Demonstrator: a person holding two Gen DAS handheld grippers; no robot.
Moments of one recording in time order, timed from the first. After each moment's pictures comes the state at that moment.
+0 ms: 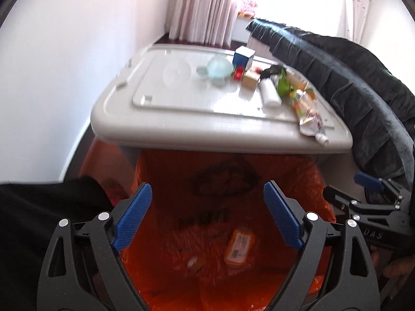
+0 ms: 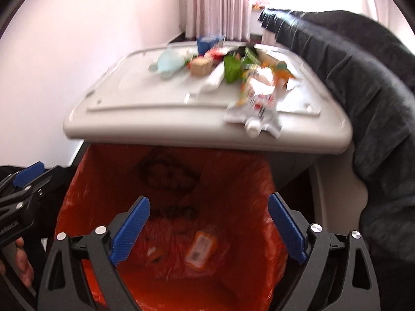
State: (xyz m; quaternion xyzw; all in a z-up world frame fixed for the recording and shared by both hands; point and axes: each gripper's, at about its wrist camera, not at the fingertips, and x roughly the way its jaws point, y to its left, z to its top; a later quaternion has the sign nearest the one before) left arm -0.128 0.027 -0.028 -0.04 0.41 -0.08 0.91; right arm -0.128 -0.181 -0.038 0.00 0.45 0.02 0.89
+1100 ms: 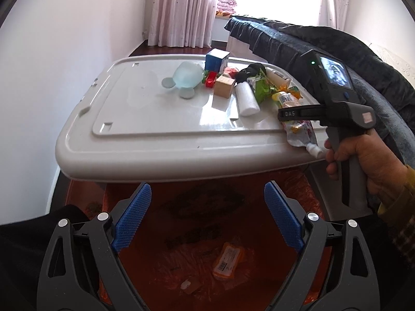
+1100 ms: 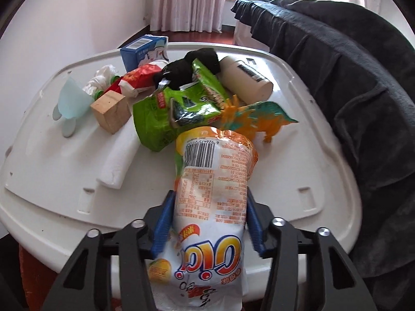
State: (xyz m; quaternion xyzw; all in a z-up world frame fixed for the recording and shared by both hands) left arm -0.083 -0.020 -0.031 -0.01 0.41 -0.13 0.90; right arm 0.075 -0.238 -0.069 -0.01 0.49 -0.06 0.87
